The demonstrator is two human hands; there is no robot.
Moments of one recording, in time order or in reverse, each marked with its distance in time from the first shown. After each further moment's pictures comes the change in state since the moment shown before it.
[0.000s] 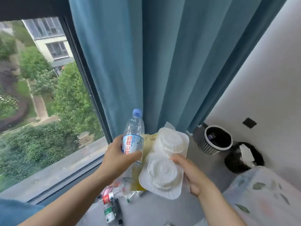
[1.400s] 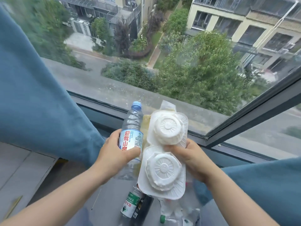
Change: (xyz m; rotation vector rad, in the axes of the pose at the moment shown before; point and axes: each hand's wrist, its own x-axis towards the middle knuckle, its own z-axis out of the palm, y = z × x) left_hand 0.203 -0.571 -0.035 -0.390 0.736 -0.485; right_hand 0.531 0.329 0.176 -0.694 -0.755 0.099
